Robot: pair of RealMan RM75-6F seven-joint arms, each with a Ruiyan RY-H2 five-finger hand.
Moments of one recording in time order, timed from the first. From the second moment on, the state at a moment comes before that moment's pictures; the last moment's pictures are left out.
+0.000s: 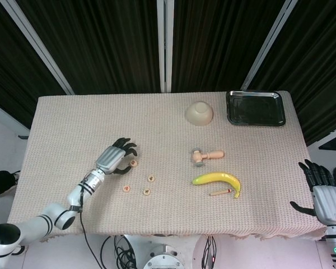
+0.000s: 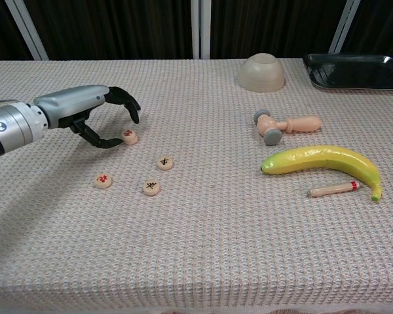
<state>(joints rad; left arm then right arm) -0.76 -1.73 -0.06 -0.95 1.50 0.96 -0.34 0.06 -1.11 0.04 -1.56 -1.51 1.45 0.09</state>
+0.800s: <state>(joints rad) -0.75 -1.71 -0.01 -1.16 1.58 1.02 -0.19 0.06 -1.12 0.03 -1.53 -1.50 1.44 0.13</state>
